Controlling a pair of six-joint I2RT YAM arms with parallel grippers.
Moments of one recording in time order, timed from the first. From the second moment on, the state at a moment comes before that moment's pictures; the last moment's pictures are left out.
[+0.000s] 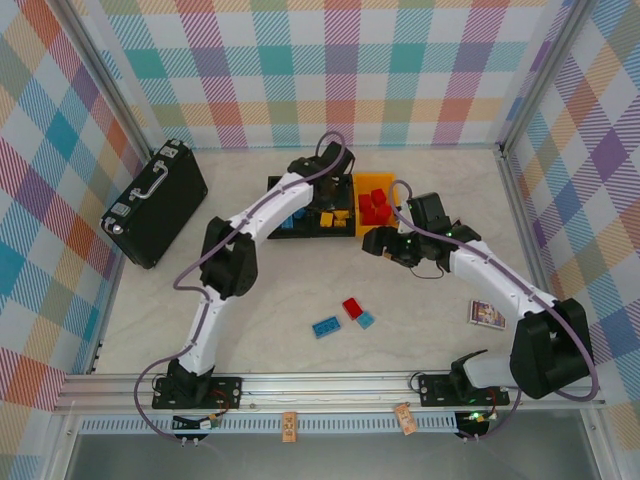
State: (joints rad) left arm -0.63 2.26 2.13 -0.93 -0.06 -0.58; right arm 0.39 1.33 0.94 -0.53 -0.43 0.59
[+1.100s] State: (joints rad) left arm -0.68 1.19 0.72 -0.55 0.08 -0.82; right arm 0.76 1.53 1.00 -0.76 -0.21 0.38
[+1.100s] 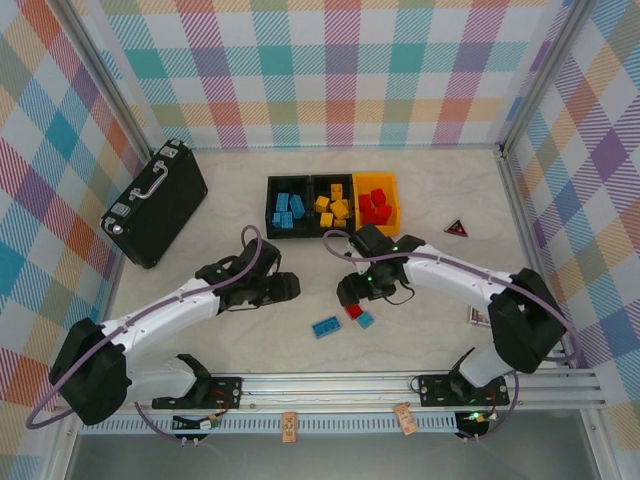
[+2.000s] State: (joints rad) left arm -0.72 1.28 0.68 -0.50 0.08 -0.87; right arm 0.85 1.74 1.08 -0.78 -0.06 0.36
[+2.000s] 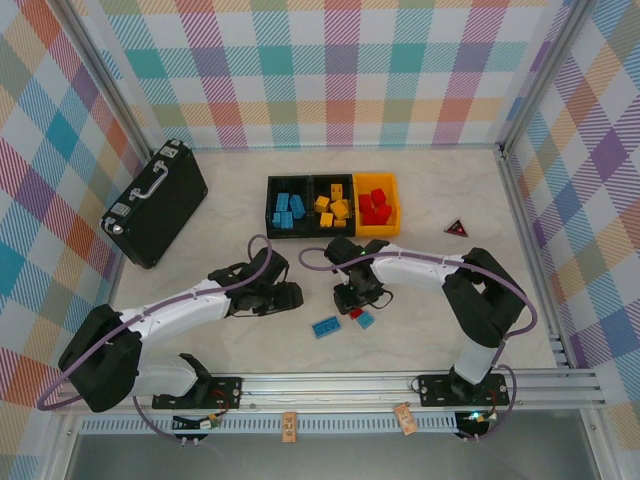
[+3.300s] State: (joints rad) left arm -0.73 1.30 0.88 -0.44 -0.05 -0.89; right arm 0.39 2.00 1.80 -0.84 -0.01 0.35
